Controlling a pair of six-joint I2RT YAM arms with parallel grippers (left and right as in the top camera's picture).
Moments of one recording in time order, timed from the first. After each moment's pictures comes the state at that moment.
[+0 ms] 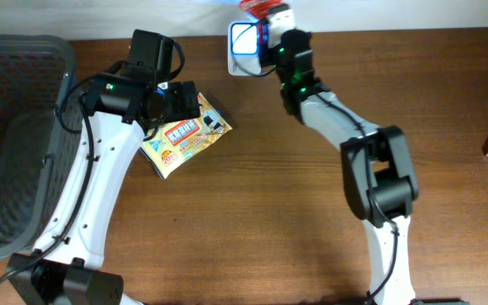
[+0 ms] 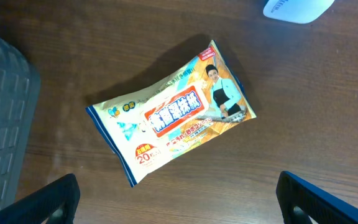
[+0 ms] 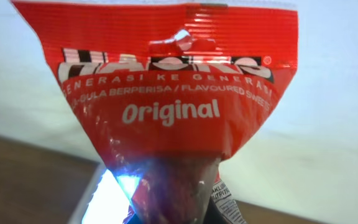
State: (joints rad) left arm -0.25 1.70 1.75 -1.12 -0.15 -0.36; right arm 0.31 2.31 1.72 0.43 0.09 -0.03
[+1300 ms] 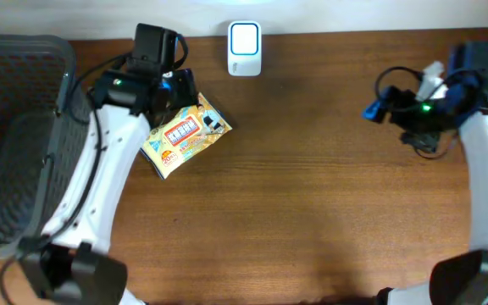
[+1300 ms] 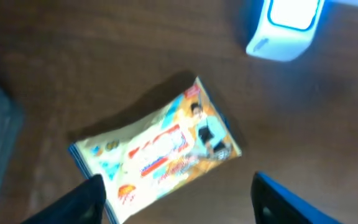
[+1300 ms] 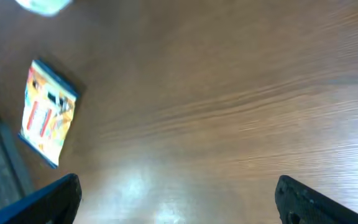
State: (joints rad) left arm -0.25 1.75 1.75 -0.96 -0.15 -0.37; right arm -0.19 1.64 1.62 -1.24 -0.40 0.28
